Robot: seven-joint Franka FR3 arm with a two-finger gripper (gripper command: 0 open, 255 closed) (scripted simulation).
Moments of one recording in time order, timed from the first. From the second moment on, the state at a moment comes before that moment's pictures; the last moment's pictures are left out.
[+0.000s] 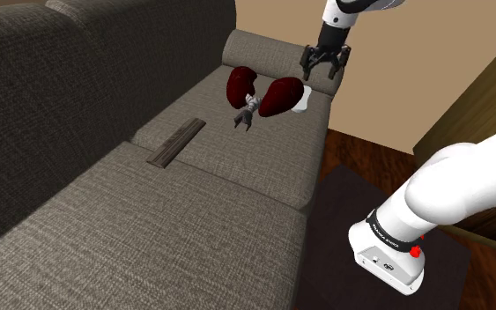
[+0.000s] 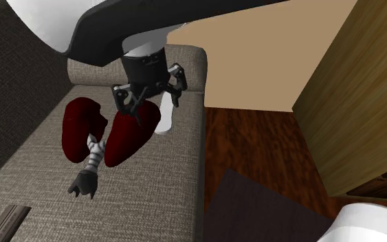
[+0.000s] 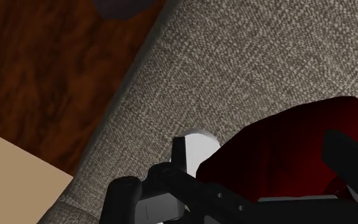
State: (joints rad) arm -0.11 -0.37 -0.12 -2.27 -0.08 1.91 0.28
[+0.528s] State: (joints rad) arm -0.16 -0.11 -0.18 -2.16 -0.03 2.07 0.42
